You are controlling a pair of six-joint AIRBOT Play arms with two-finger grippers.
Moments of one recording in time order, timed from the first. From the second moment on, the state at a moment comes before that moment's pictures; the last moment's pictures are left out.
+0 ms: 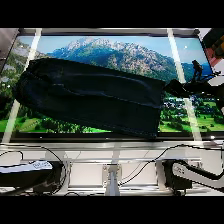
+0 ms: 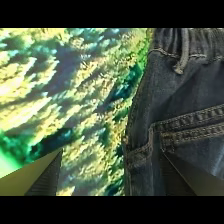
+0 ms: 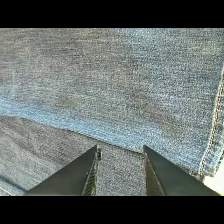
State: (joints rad) left arm 0.85 -1.49 1.00 0.88 -0.55 -1.34; right arm -0.28 -1.29 1.07 -0.92 1.08 1.32
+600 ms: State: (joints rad) left arm 0.73 -1.61 1.06 0.85 -0.39 -1.31; right arm -0.28 -1.28 1.07 -0.91 1.09 1.35
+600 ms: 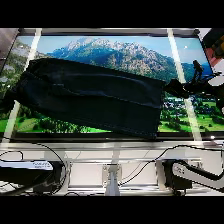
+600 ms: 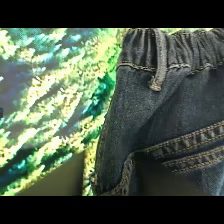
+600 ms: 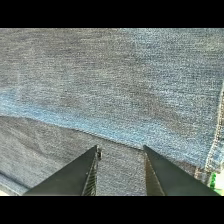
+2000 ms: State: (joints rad) left arm 0.85 -1.29 1.03 1.62 -0.93 -1.70; right arm -0.28 -1.28 1.07 -0.90 1.18 1.35
